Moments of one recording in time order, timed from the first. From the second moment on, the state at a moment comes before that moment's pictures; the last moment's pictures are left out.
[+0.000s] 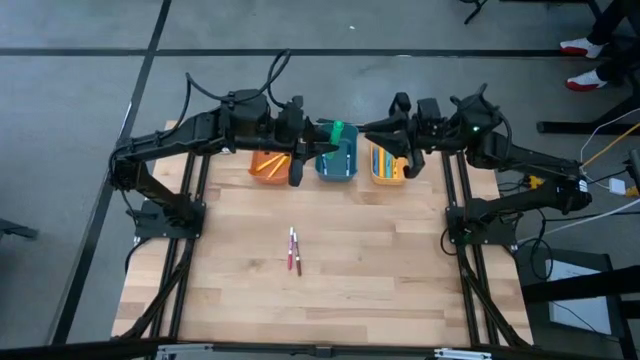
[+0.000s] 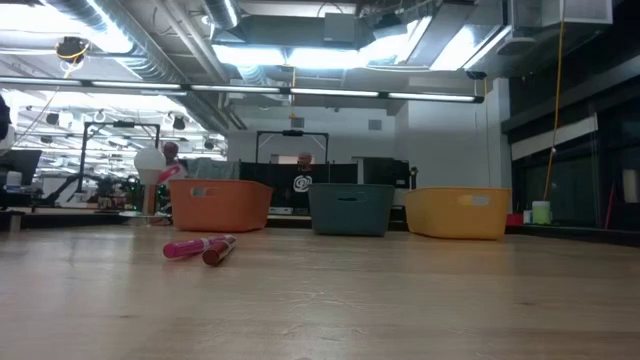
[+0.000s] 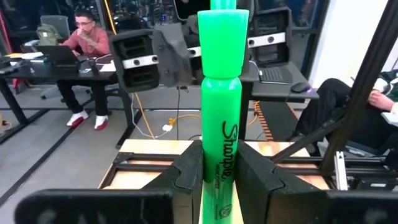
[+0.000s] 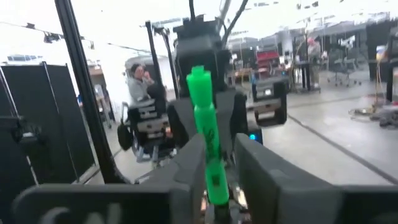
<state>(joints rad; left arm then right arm) 0.12 1.48 1.79 -0.45 0.05 0.01 -0.23 1.10 1.27 0.07 -0.25 0.19</state>
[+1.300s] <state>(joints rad) 0.17 1.48 1.79 -0.44 0.10 0.00 -0.23 1.29 1.36 0.23 -0.23 0.23</state>
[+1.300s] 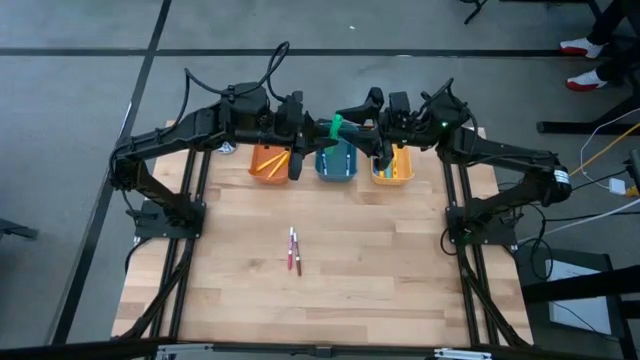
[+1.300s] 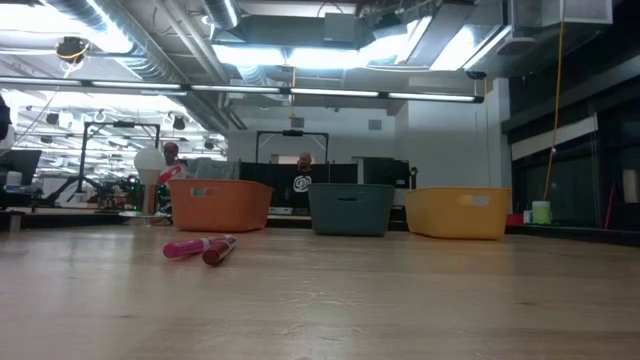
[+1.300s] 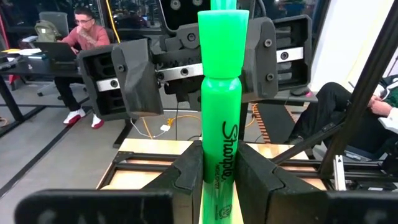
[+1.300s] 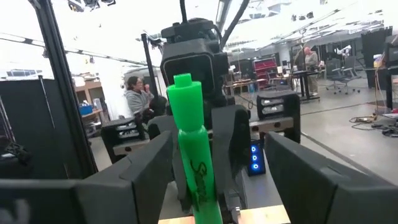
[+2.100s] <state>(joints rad) 0.17 1.48 1.79 -0.44 0.09 0.00 -0.23 1.35 1.43 0.15 -0.27 0.23</state>
